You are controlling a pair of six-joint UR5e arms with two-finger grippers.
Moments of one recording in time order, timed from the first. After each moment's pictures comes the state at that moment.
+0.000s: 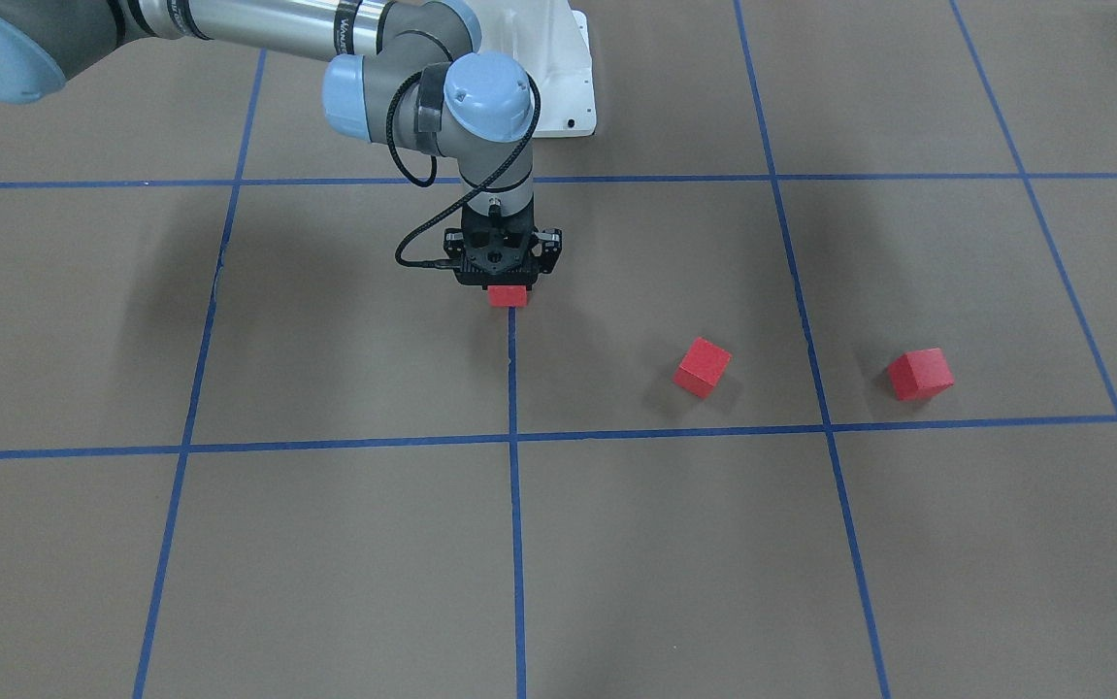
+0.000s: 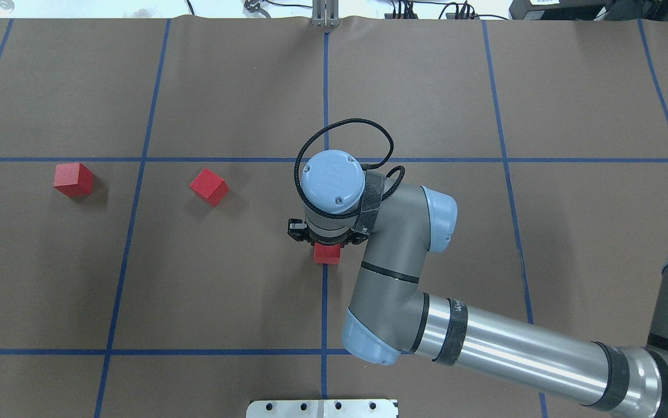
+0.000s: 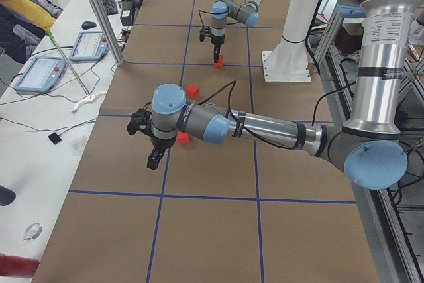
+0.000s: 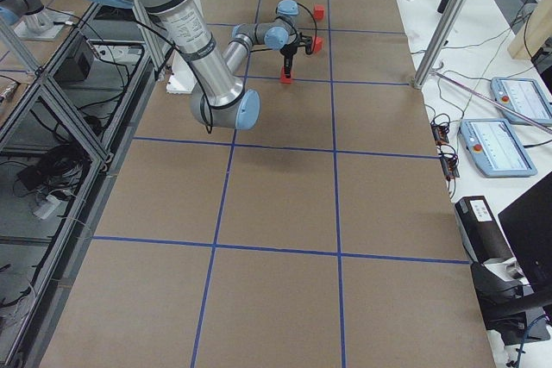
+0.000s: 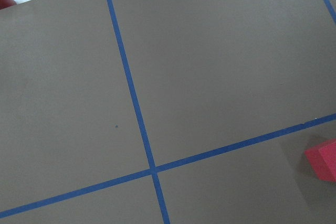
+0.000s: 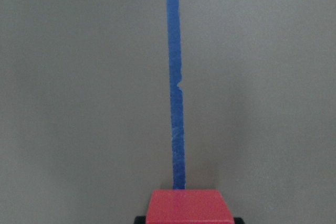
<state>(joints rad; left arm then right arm) -1.54 -1.62 -1.70 -1.79 -2.32 -0.01 0.43 -0.77 1.51 -1.55 1.82 1.32</state>
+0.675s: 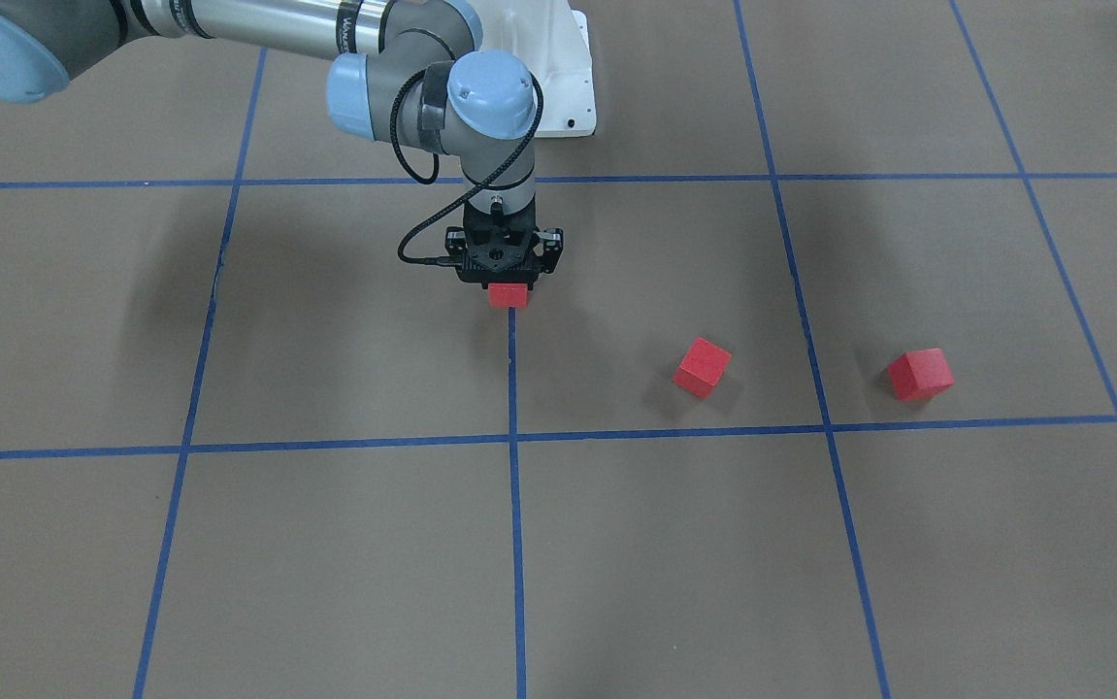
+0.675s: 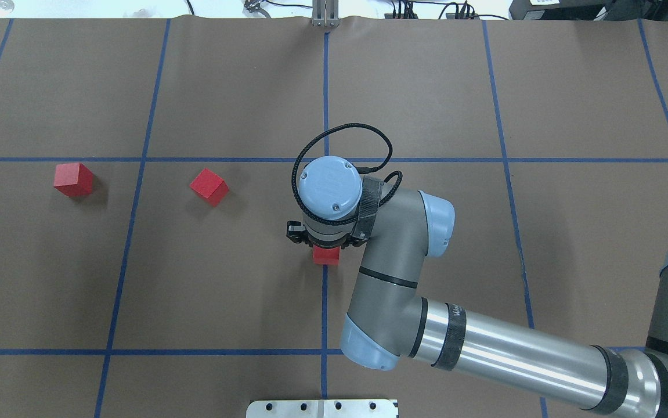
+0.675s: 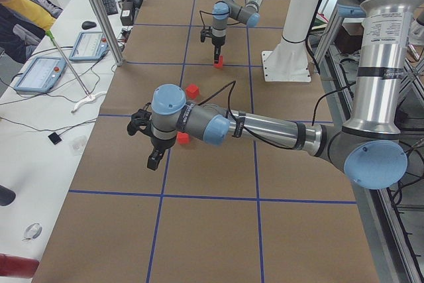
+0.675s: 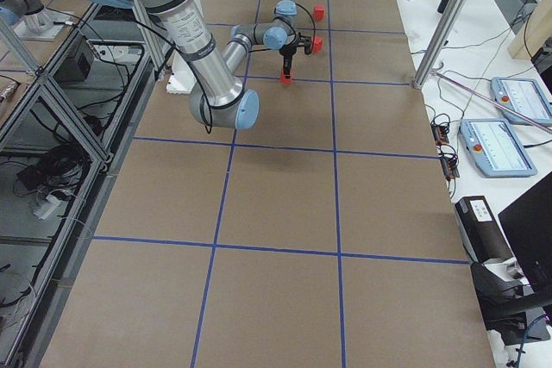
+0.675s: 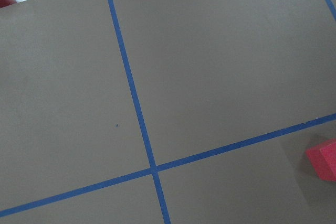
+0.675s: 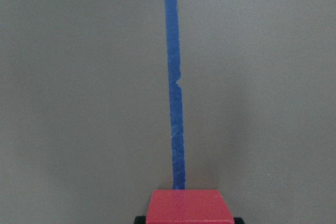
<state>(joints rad) -1.54 -1.62 -1.70 -1.79 -2.32 -0.01 0.41 -0.76 1.51 -1.55 1.79 1.34</state>
